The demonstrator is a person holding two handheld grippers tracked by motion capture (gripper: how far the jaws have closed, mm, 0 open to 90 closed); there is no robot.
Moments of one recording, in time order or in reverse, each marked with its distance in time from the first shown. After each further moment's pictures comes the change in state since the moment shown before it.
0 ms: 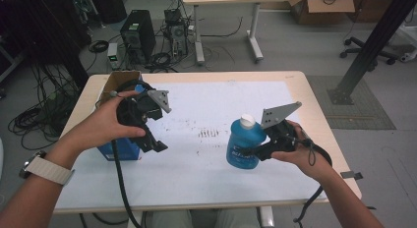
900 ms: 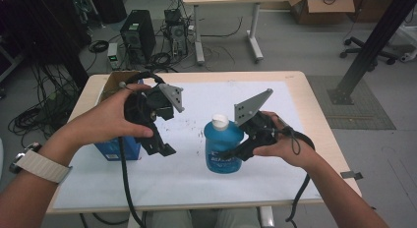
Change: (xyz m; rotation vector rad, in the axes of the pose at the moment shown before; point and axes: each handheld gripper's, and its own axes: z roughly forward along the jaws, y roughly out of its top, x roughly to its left) left arm -0.025 0.036 -0.023 0.021 -0.086 0.083; right arm 0.023 0.064 0.022 0.065 0.189 -0.123
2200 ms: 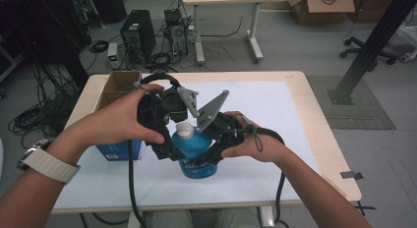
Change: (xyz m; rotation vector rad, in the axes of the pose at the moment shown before) left arm -0.011 0.025 0.002 0.040 -0.010 0.060; right arm 0.004 0.045 0.049 0.069 0.092 -0.101
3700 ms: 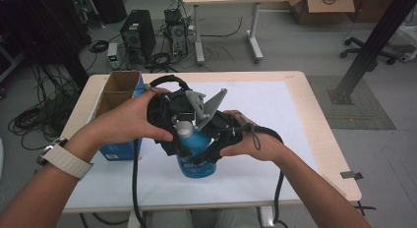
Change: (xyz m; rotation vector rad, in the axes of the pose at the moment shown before) left arm 0.007 0.006 0.014 -0.009 -0.005 0.038; right arm -0.002 0.001 0.001 0.008 0.000 0.016
